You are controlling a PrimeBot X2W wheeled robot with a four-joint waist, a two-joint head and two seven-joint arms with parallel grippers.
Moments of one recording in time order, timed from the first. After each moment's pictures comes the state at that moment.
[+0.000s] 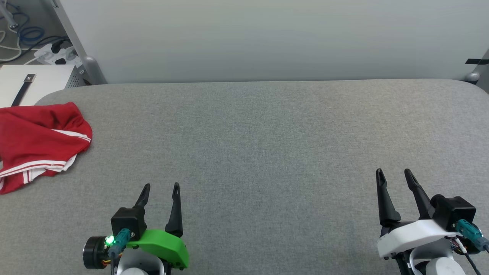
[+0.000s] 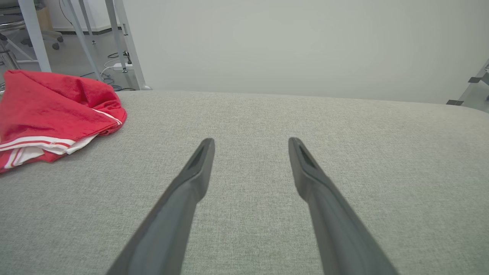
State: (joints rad) left arm -0.02 0.06 -0.07 0.20 -0.14 -0.01 -0.19; right arm -0.02 -0.05 -0.02 0.11 0.20 0.13 -0.18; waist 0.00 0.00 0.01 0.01
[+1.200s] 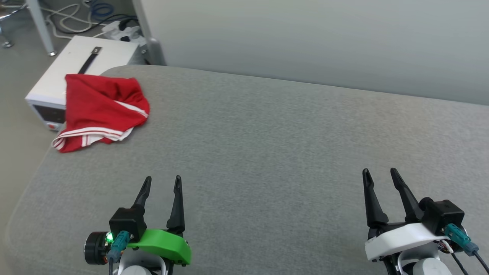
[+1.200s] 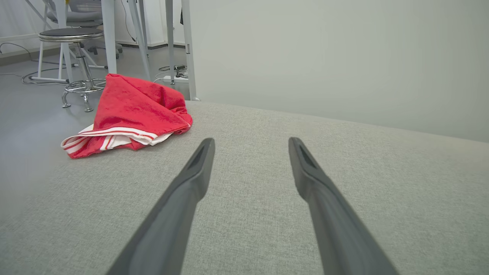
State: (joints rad) left arm -0.03 0.05 -0.09 0.18 -0.16 -0.02 -0.26; right arm -0.03 -0.05 0.05 0.13 0.23 0.13 -0.25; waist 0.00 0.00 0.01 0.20
